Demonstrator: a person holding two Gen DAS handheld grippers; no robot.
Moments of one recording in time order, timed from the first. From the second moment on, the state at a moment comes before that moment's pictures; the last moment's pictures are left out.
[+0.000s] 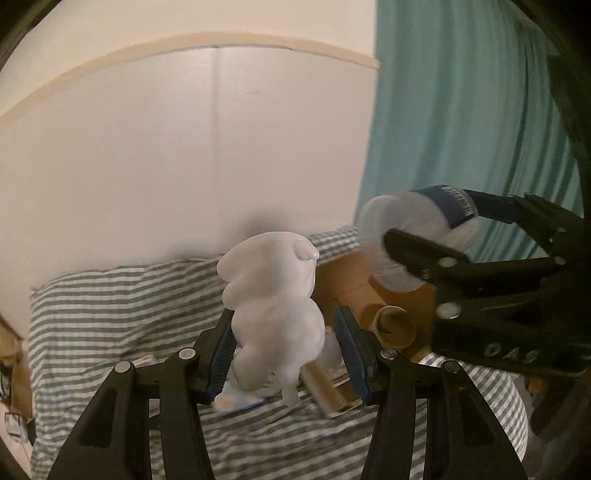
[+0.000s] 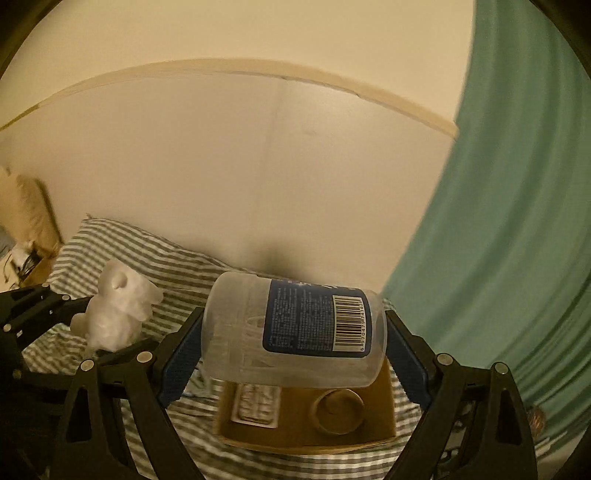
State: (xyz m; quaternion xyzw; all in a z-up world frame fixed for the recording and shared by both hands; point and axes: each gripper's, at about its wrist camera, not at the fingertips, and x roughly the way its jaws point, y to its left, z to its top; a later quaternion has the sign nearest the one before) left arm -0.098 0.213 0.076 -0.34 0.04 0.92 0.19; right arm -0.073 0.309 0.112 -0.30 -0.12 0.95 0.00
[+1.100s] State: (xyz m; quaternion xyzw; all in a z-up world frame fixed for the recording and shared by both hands) left arm -0.136 0.255 0.033 -0.36 0.06 0.91 0.18; right arm -0.094 0.394 0.069 -0.30 -0.01 0.95 0.03
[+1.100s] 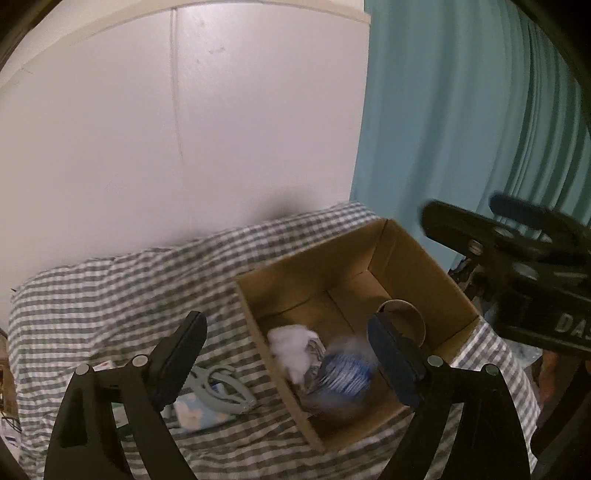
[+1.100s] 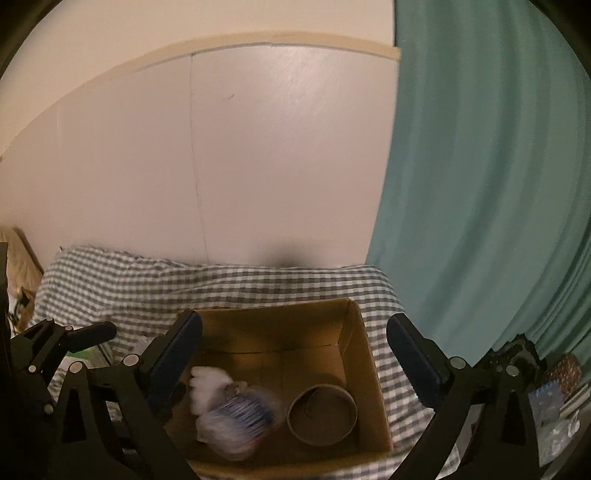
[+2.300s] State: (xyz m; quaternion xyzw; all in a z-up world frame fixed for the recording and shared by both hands) left arm -0.076 0.000 -0.019 -0.38 0.03 0.92 0.01; right arm -0.010 0.211 0.037 -0.34 -0.04 0.94 -0.05
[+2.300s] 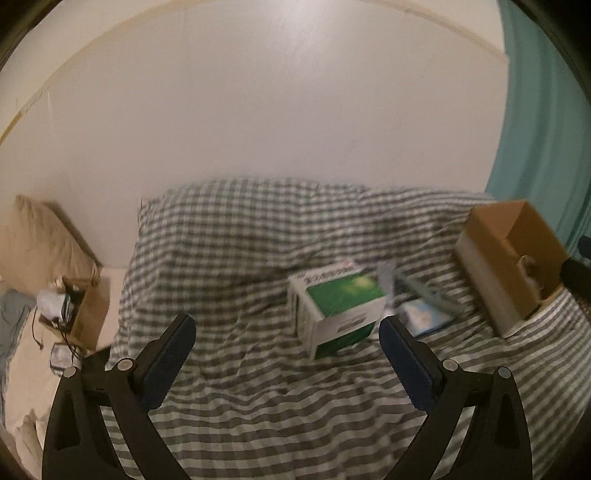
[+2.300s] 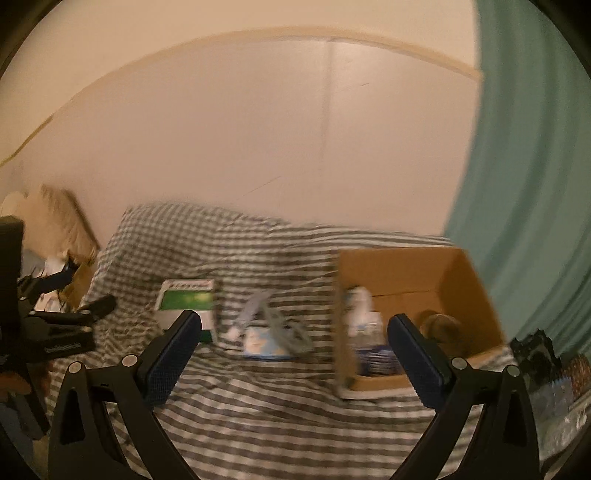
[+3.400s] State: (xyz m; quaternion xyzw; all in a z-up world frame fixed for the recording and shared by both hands) left arm -0.131 -0.091 -0.099 -0.44 -0.03 0.89 -0.10; right arm -0.117 0.071 -0.109 -0.44 -0.08 0.88 -0.18
